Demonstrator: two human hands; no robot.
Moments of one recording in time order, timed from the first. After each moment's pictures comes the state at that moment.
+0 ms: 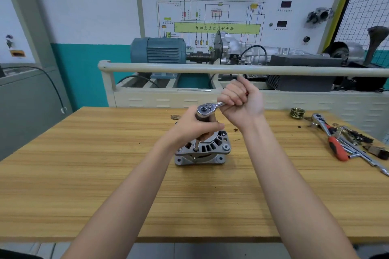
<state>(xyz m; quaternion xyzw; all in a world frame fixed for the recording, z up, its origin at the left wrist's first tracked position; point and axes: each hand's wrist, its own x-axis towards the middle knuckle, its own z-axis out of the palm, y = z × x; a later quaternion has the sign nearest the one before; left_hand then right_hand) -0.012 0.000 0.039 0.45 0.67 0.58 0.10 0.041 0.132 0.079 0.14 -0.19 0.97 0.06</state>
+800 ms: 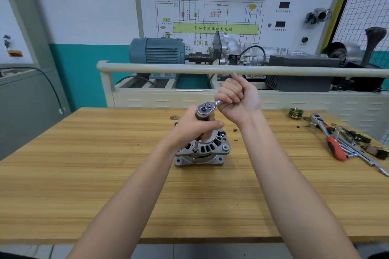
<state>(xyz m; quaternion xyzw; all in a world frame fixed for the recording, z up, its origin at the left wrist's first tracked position) -0.013 0.001 0.038 0.46 0.65 0.60 0.11 0.035 0.133 0.085 0.12 -0.20 0.97 0.04</state>
